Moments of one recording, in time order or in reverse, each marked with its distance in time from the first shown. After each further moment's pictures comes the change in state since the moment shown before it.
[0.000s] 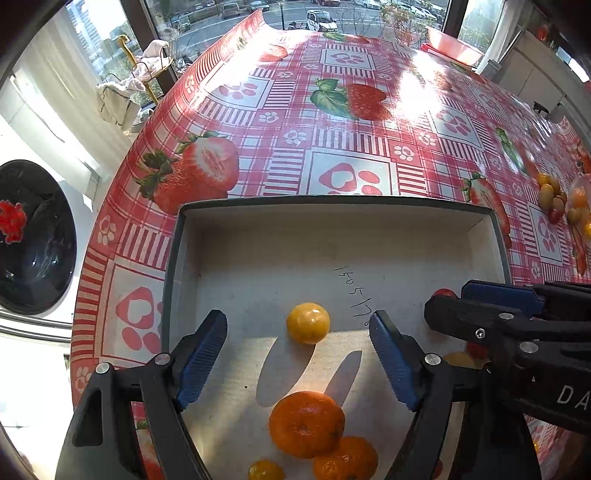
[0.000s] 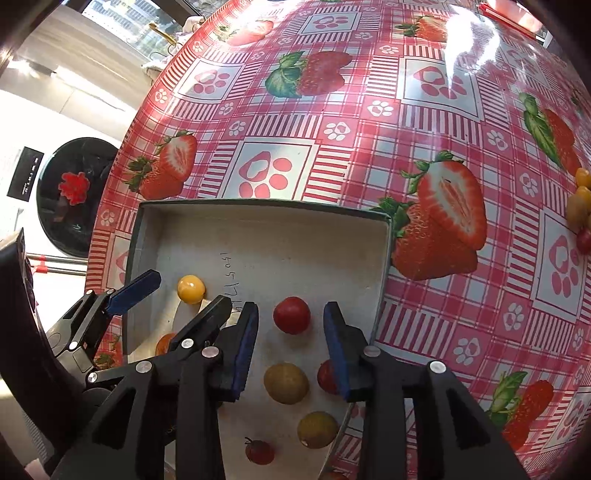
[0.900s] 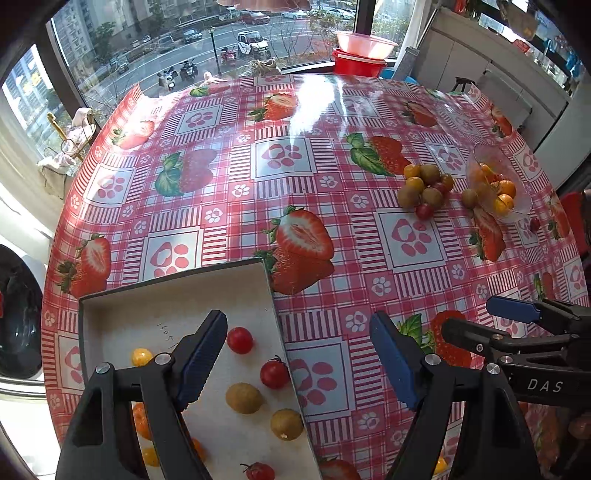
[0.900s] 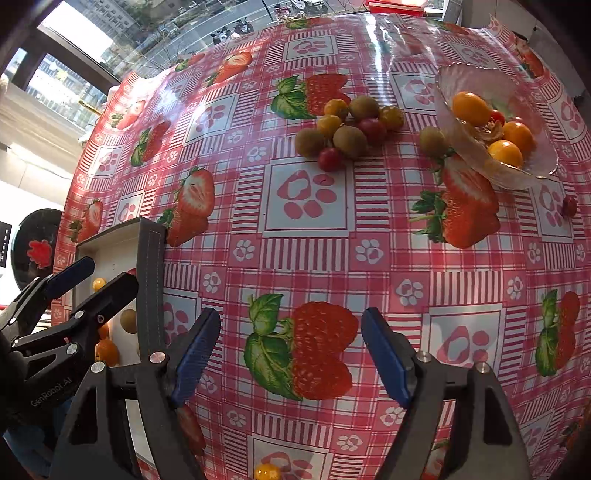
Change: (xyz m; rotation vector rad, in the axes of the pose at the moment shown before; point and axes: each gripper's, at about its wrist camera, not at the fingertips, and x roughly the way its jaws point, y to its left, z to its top) left arm -0.060 -0.145 0.023 0.207 -0.069 -0.155; right arm -0.108 -0.161 -0.086 0.247 -0.152 -0.167
